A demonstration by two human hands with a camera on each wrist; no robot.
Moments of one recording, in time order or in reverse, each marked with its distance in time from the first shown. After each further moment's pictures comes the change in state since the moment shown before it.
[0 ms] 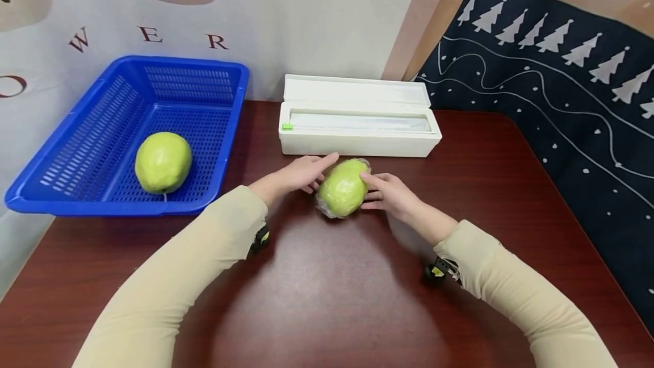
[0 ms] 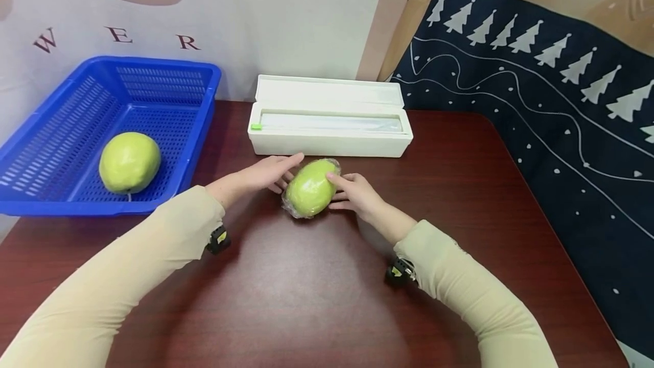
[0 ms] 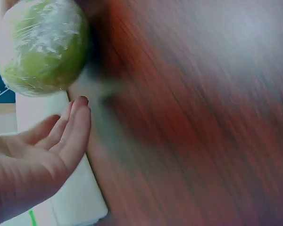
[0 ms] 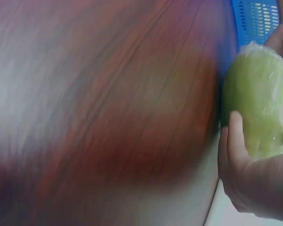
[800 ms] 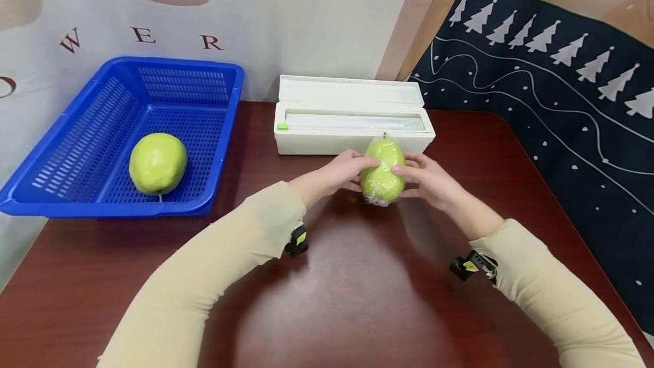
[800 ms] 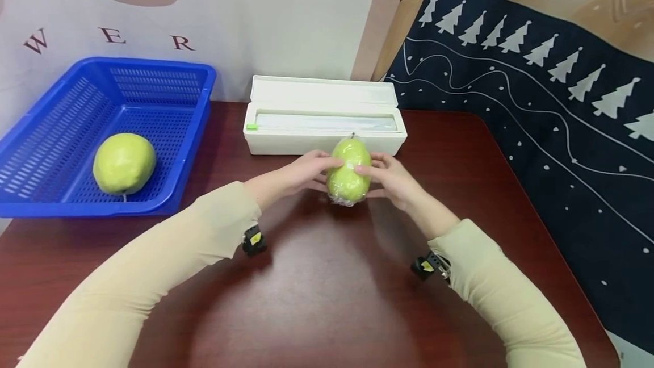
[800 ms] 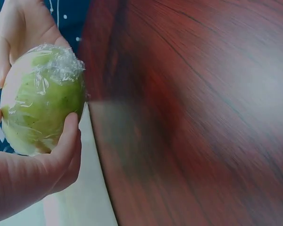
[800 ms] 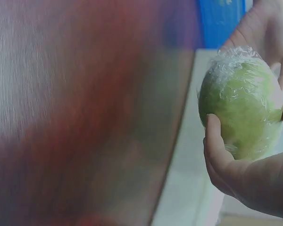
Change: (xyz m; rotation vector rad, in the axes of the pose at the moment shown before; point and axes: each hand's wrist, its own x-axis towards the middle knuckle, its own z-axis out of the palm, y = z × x) left_hand 0.015 0.067 0.049 -0.466 -0.008 0.008; right_hand -0.038 -0.034 -0.054 -0.112 0.025 -0.083
